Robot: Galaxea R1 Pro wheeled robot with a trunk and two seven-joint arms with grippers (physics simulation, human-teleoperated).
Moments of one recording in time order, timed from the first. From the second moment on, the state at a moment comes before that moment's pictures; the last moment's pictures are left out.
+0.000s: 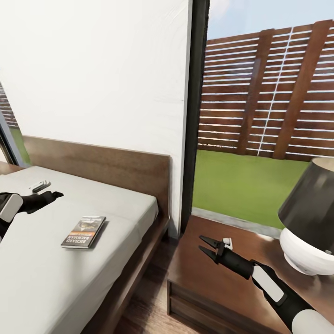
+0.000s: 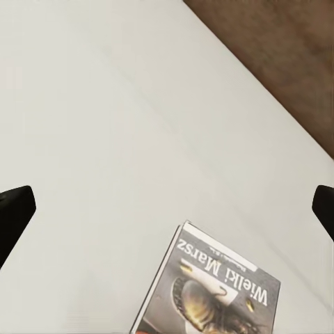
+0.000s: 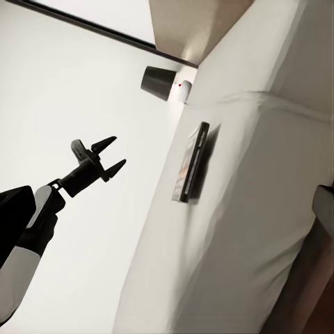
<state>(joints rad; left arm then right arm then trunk) -1.07 0.52 0.07 -0.53 0.56 0.68 -0.07 -0.54 -0.27 0.36 -0.71 -1.19 0.59 0.93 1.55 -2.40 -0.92</state>
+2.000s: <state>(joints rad) -1.07 0.56 0.07 -0.52 0.56 0.68 -0.07 -0.54 -0.26 0.36 -0.71 -1.19 0.59 0.94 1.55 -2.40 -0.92</state>
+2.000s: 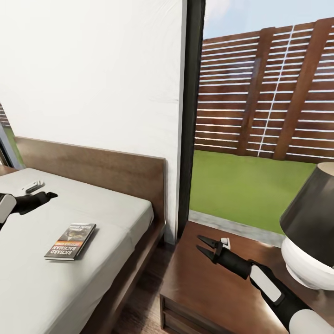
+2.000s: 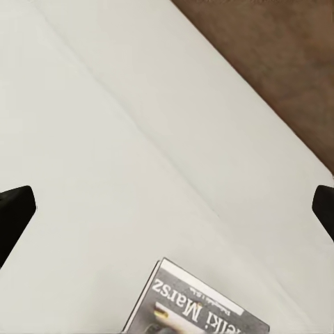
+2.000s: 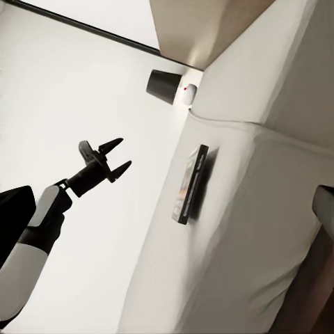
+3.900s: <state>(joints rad) -1.07 0.57 0.10 -0.31 0.56 0.52 -0.27 -0.54 -0.24 0.35 -0.71 -1.19 0.60 0.94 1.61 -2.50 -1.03</state>
